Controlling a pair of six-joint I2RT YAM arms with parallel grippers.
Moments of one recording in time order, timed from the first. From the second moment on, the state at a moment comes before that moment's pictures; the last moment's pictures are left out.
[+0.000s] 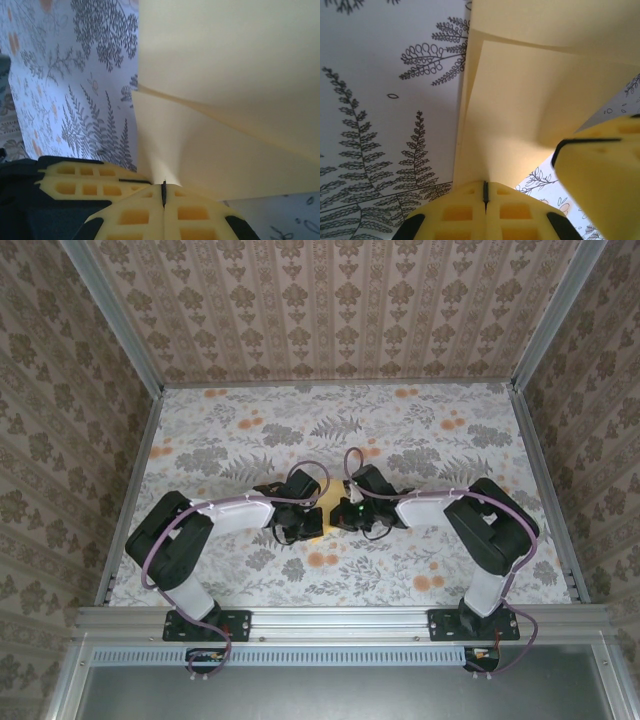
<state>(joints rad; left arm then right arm) -0.79 1.65 0.84 -0.38 0.26 -0.84 0.65 1.77 0.82 0.06 -0.48 0.87</state>
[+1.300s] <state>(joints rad) -0.76 1.63 0.84 -0.39 0.32 -0.82 0.37 1.70 0.86 -0.10 -0.50 0.71</state>
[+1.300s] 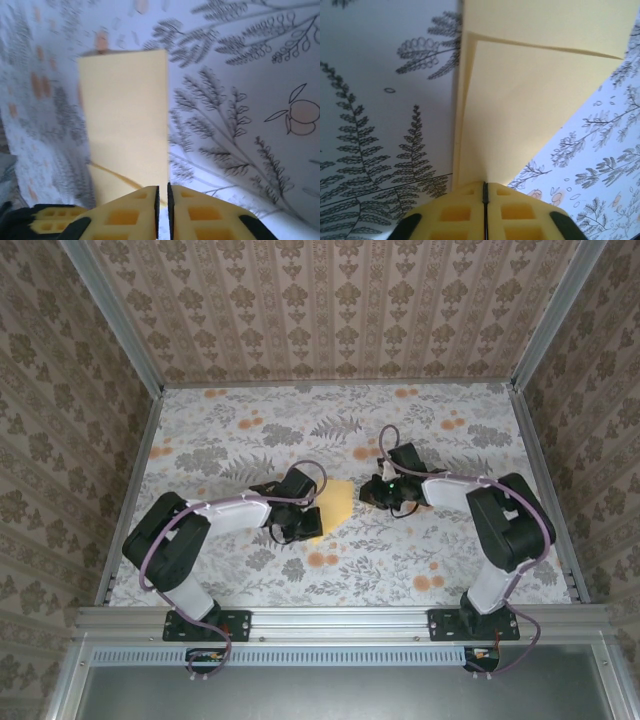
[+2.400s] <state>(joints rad) -0.69 1.79 1.03 -0.43 0.22 -0.77 0.42 1.73 0.78 -0.01 -0.58 0.90</state>
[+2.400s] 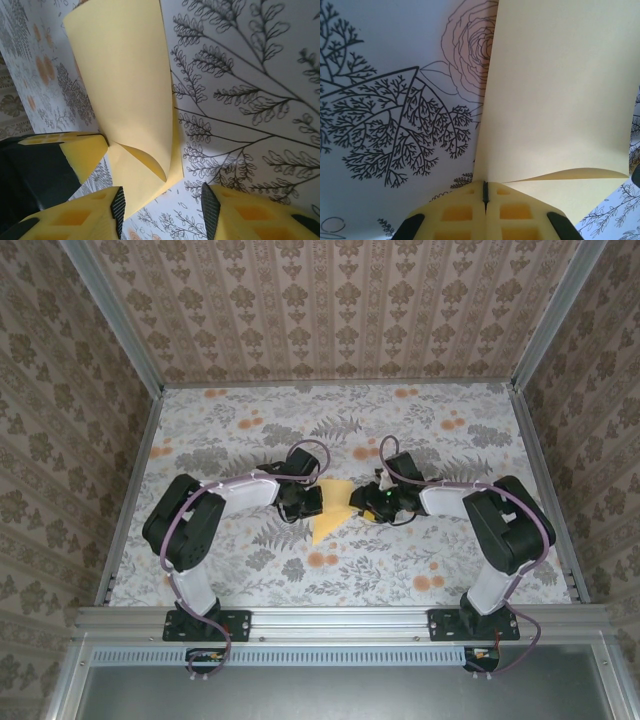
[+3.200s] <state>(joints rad) -0.69 1.79 1.03 -0.43 0.22 -0.77 0.46 1.78 0.82 -0.01 -0.59 0.93</state>
